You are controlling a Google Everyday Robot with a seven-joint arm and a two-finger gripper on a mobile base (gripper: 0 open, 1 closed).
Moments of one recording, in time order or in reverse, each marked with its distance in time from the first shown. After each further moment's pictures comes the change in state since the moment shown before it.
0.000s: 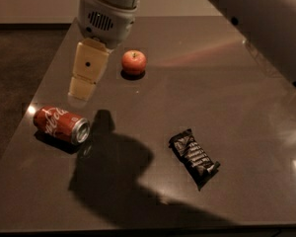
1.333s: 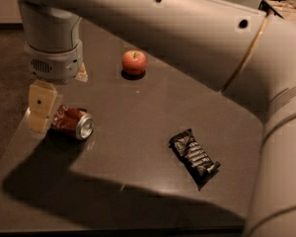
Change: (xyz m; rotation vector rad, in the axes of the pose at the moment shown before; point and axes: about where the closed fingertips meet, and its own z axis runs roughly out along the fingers) arm -0.045 0.009 0.100 0.023 0.186 0.106
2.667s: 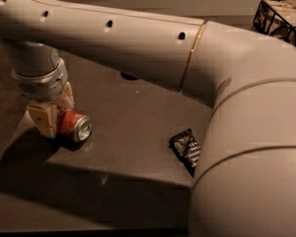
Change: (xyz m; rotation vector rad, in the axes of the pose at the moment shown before) arm -0.025 -0.005 0.055 0.054 0.108 -0.020
